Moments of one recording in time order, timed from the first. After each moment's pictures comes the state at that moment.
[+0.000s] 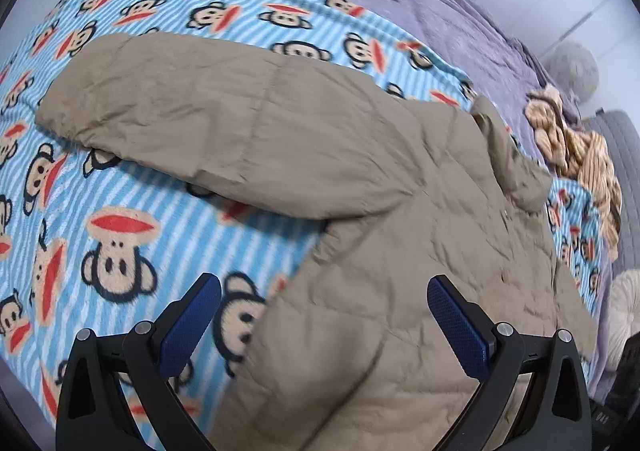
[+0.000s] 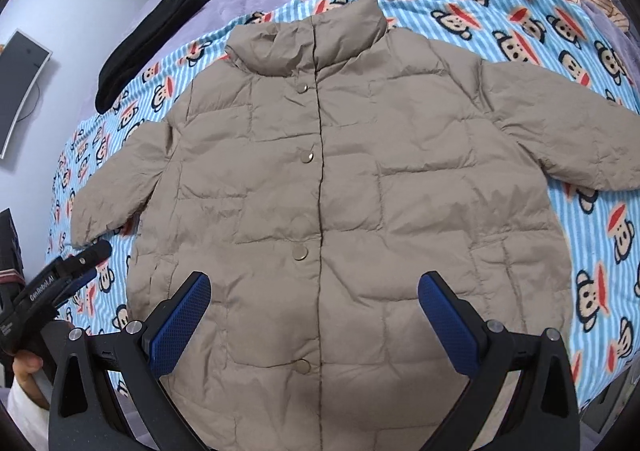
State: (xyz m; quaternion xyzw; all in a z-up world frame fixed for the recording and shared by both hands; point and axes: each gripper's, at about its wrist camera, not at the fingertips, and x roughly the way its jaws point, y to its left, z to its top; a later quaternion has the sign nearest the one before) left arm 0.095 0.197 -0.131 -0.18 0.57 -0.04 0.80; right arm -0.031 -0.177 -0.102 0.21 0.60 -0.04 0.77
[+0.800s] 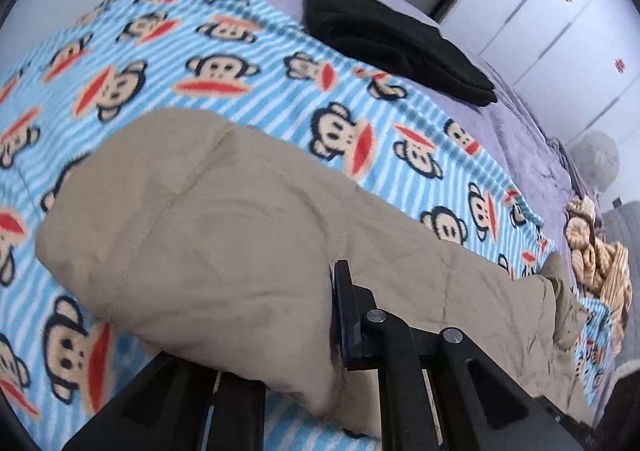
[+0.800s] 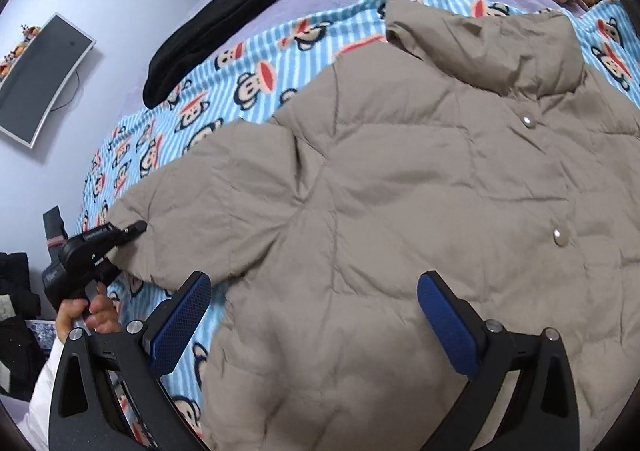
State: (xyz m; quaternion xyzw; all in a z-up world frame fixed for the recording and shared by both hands) left arm 0.218 0.334 -0.158 -0.21 0.48 0.01 0.85; right arm 0.116 -0.028 -0.142 0.24 0.53 0.05 0.81
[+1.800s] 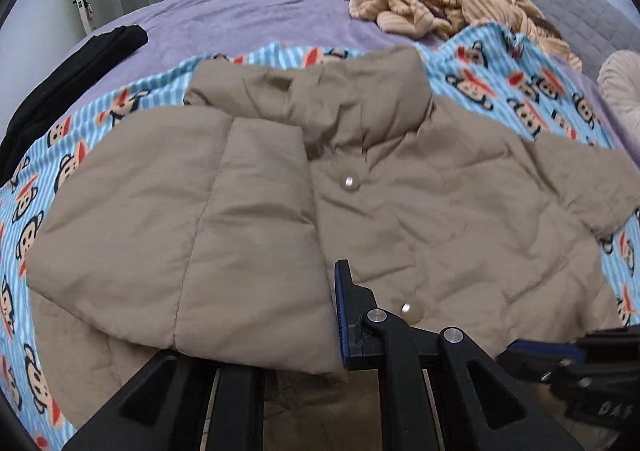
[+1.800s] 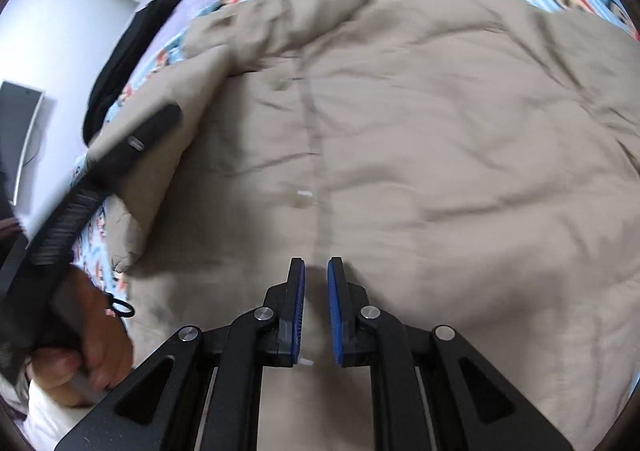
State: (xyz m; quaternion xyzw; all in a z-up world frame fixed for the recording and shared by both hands) left arm 0.127 -0.080 -0.168 0.12 0.49 -0.26 0.82; right arm 0.034 -0.201 -0.177 0.30 0.60 -0.04 0.74
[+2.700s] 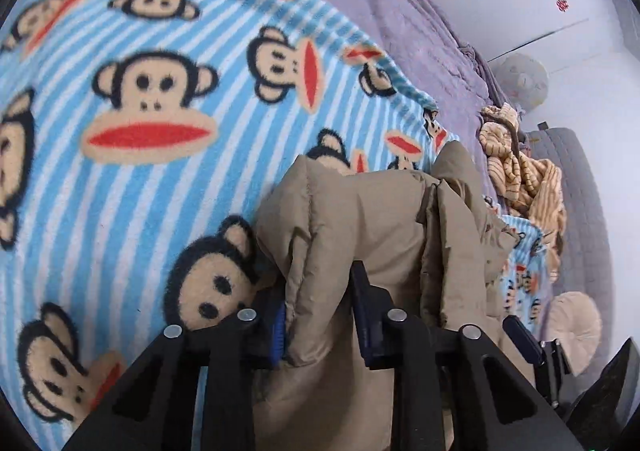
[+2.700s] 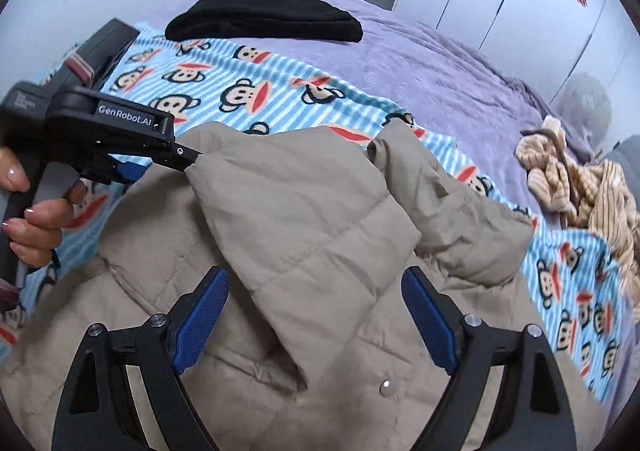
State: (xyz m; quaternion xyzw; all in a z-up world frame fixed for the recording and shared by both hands) left arm 0.244 0.157 -0.188 -0.23 0.56 -0.18 0.78; right arm 0.120 -0.020 -0.122 -0.18 0.47 0.04 0.86
